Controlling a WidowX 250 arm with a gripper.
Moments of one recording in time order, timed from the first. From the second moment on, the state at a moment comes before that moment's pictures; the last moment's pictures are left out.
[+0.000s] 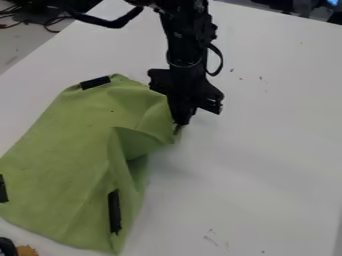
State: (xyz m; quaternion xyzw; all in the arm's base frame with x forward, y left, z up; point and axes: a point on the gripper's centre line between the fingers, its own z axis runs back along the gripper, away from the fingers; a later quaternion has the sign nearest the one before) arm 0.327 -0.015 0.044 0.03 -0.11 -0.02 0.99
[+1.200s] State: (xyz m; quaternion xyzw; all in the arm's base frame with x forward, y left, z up) arm 0.373 -0.043 0.015 0.06 -0.06 0.08 0.99
